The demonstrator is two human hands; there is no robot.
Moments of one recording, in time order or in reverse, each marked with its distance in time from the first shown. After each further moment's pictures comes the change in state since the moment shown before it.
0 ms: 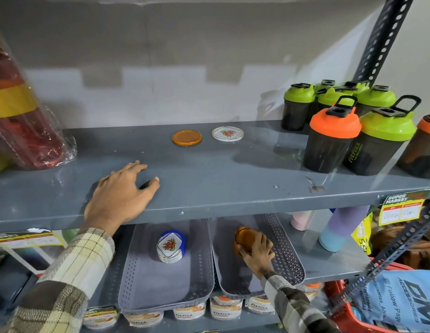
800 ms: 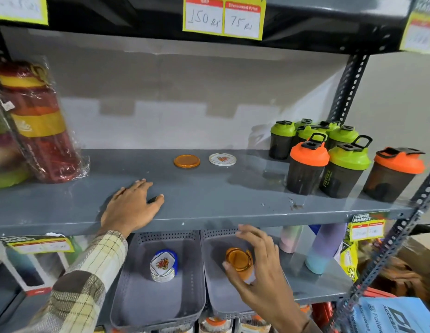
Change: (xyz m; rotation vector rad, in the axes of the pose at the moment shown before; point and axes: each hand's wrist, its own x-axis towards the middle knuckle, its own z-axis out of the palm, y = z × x) left_hand -0.008 0.006 -0.006 0.040 -0.069 0.040; right_hand -0.171 -0.148 -0.180 0.077 0.273 -0.814
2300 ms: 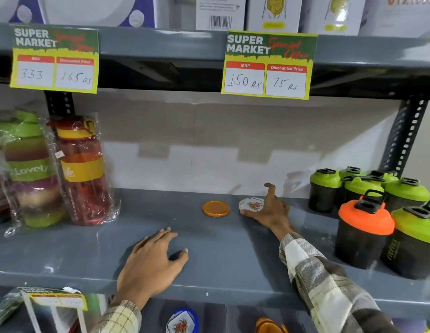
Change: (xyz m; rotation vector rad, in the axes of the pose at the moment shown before) left_hand 0.002 -0.002 0.003 -0.124 0.134 -0.037; right_hand 0.291 0.123 0.069 -0.112 -0.077 0.416
